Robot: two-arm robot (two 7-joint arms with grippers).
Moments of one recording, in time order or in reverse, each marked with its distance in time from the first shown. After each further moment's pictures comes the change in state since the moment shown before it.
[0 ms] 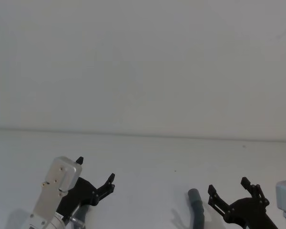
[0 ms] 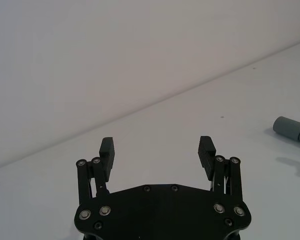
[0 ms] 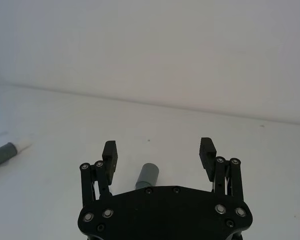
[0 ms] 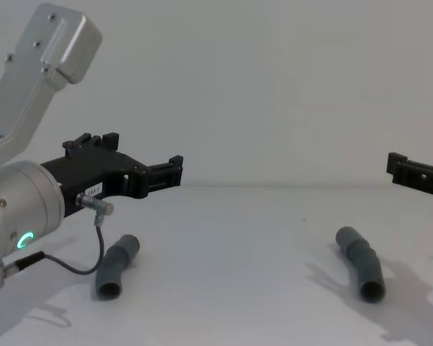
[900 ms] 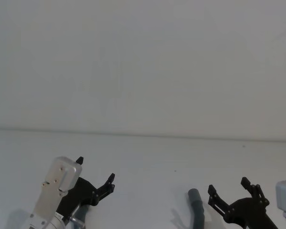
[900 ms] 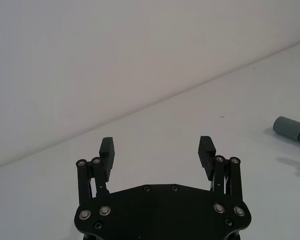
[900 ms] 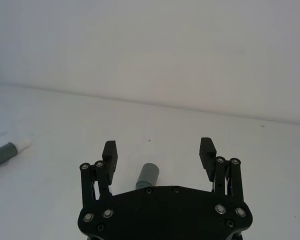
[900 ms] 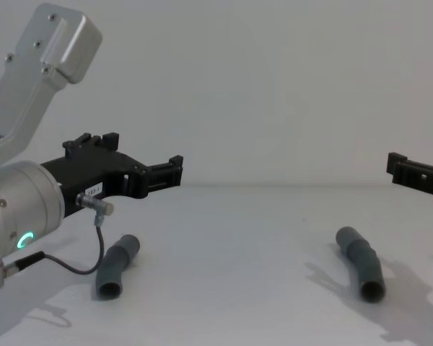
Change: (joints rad) left arm 0.000 0.000 0.000 0.000 0.000 0.000 0.000; right arm 0.000 0.000 0.000 0.000 0.000 0.000 0.000
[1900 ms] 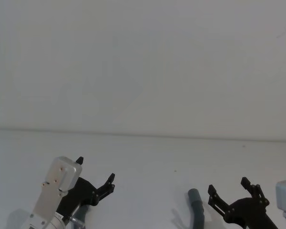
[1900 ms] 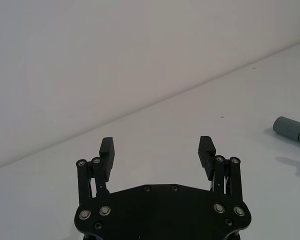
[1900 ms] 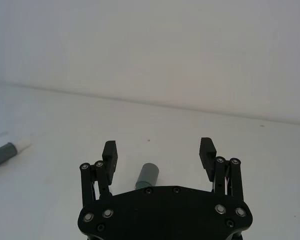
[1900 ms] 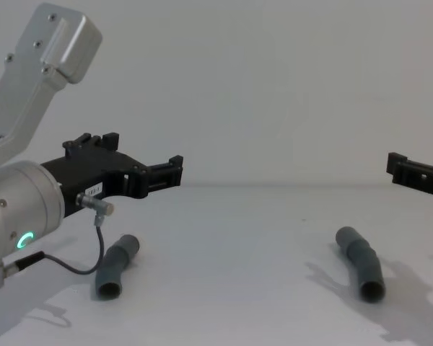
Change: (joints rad) left arm 0.000 0.000 0.000 0.000 0.000 0.000 0.000; right arm 0.000 0.000 0.000 0.000 0.000 0.000 0.000
